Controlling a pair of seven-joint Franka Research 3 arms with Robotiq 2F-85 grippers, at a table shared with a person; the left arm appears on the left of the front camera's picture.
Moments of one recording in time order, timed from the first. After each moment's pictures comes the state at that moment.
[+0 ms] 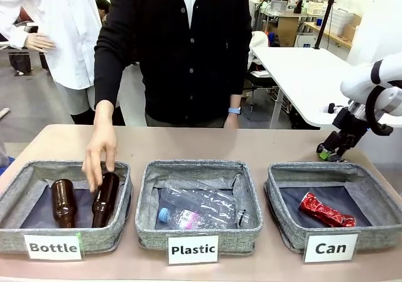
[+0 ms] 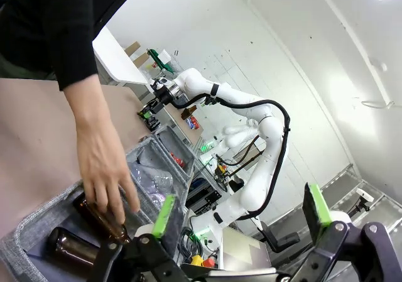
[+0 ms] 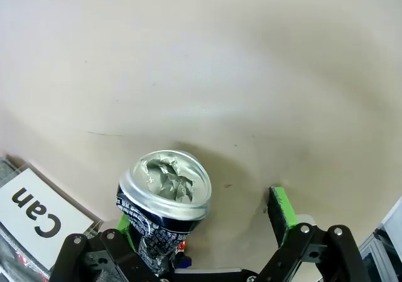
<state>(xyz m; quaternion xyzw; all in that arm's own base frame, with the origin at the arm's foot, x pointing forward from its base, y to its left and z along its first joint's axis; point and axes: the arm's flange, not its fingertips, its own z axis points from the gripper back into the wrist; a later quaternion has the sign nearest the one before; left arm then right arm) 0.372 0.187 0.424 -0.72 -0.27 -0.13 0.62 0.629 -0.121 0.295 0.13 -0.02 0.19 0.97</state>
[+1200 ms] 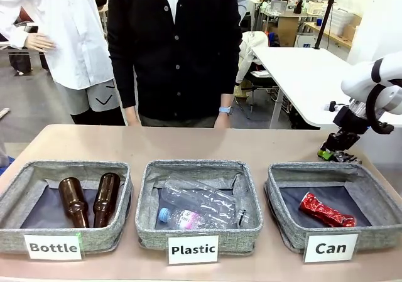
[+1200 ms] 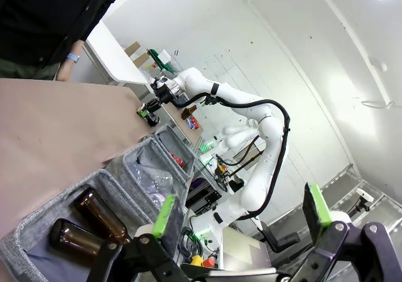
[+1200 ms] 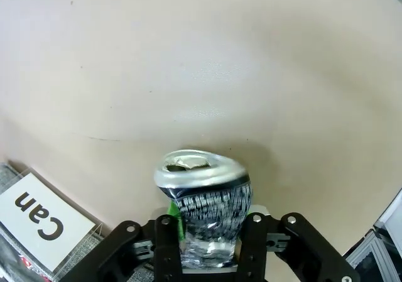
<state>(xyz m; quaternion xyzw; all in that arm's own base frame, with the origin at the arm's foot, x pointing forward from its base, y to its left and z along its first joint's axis) 0.372 0.187 0.424 -0.72 -0.27 -0.13 0.62 0.632 -0.121 0.299 0.13 -0.02 0.19 0.97</state>
